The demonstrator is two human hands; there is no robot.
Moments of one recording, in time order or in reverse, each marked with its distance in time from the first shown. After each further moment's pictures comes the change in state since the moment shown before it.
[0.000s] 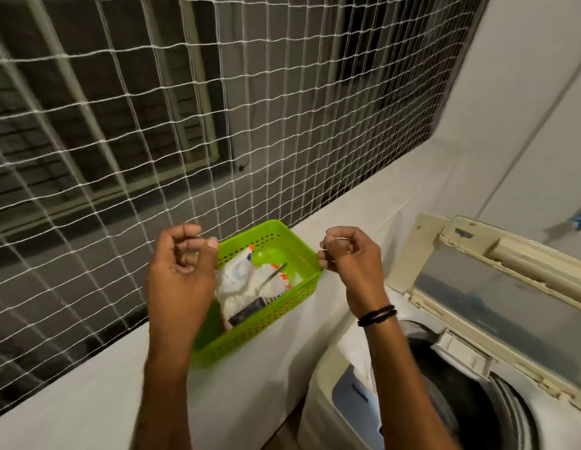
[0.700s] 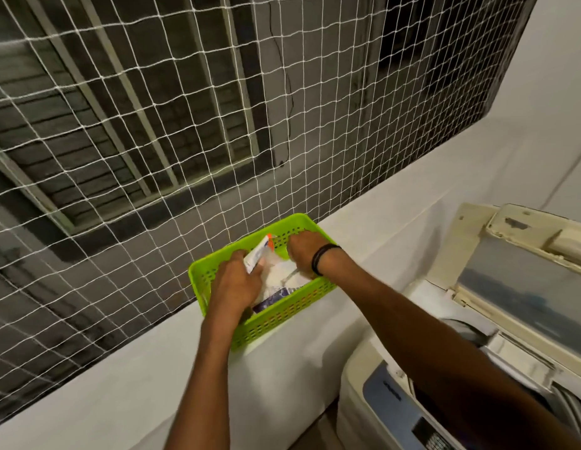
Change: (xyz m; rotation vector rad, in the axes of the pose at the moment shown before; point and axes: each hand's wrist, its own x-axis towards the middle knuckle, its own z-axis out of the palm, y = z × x) left_hand 0.007 -0.057 0.023 0.862 -0.334 -0.266; right_hand 0.055 0.035 0.087 -1.516 -0.839 -0.431
